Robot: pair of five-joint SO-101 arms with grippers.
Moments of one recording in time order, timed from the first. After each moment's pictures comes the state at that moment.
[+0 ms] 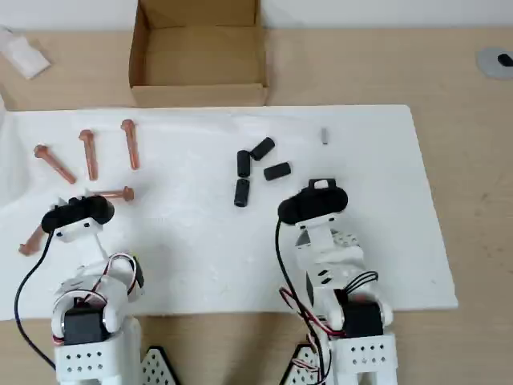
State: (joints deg) left arm -10.4 -103.9 90.5 75.6 1.8; right arm -8.9 -103.6 96.6 60.6 4.6
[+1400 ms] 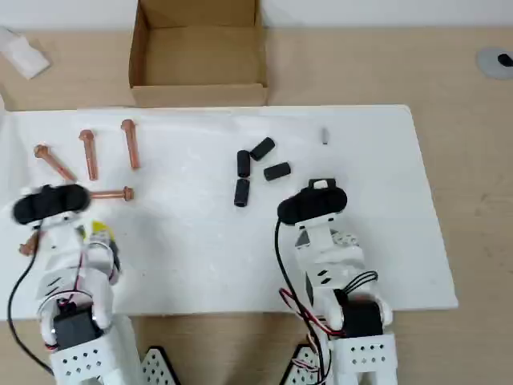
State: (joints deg) left arm -22.8 -102.1 88.1 59.0 -10.5; right arm -9.1 -103.6 96.5 60.9 4.6
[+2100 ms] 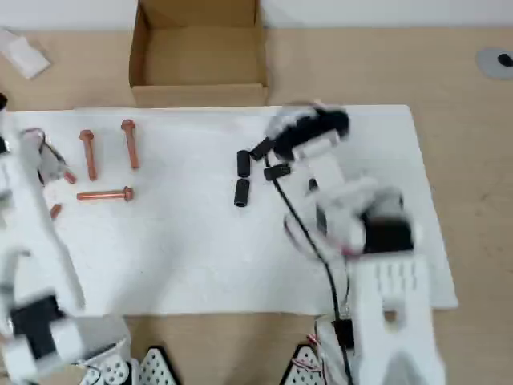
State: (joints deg) left arm -29.6 -2.2 3.7 77.9 8.0; right arm -9.1 -41.9 32.4 76.4 16.3
